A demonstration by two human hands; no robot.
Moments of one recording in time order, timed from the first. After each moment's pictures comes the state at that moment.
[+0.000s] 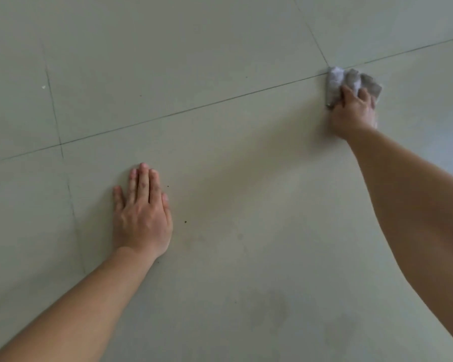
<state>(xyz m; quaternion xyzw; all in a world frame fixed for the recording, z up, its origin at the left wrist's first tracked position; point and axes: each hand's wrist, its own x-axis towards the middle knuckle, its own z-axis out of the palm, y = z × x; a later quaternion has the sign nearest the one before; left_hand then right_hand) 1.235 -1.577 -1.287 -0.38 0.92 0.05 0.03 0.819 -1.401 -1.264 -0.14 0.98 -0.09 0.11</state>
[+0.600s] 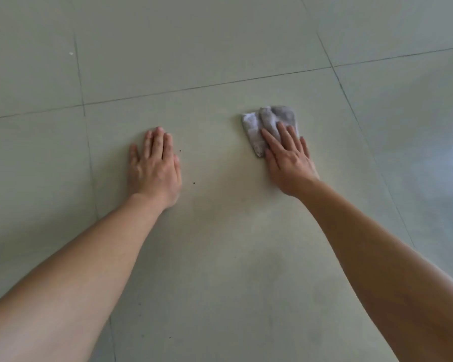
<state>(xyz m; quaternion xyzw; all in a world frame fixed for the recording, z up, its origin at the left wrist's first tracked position) 1.234 -1.580 -1.282 -0.37 0.92 0.08 0.03 1.019 -1.388 -1.265 -0.40 0.90 -0.11 0.15</state>
